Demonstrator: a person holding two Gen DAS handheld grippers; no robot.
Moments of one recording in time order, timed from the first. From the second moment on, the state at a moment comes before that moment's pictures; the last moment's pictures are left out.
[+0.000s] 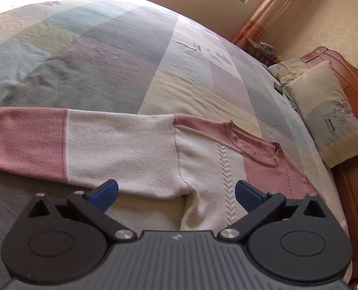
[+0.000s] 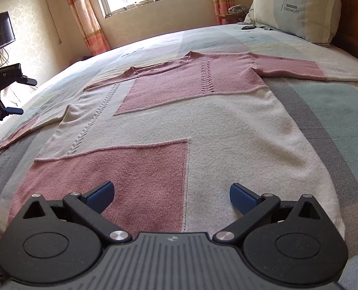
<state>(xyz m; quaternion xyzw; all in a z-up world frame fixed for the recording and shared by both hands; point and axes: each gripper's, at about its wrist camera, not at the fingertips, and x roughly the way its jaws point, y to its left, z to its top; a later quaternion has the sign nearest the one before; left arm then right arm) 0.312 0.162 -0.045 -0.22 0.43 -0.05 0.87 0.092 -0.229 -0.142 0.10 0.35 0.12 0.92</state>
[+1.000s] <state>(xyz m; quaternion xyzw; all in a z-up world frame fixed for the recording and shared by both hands) 0.243 0.036 -0.085 -0.11 0.46 -0.09 0.87 0.094 -0.247 -0.142 0.15 0.35 0.12 0.92</state>
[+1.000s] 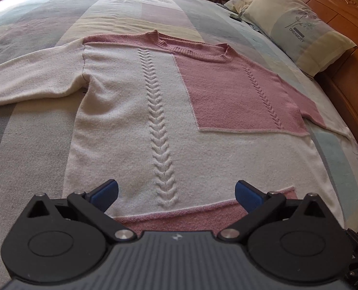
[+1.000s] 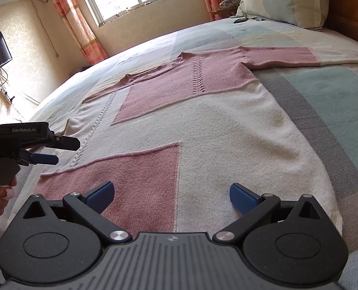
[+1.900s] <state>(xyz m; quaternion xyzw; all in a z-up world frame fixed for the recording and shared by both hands) 0.252 0.178 -0.065 -0.27 0.34 0.01 0.90 0.085 -0.237 -0.137 0.12 0.35 0.14 0.92</state>
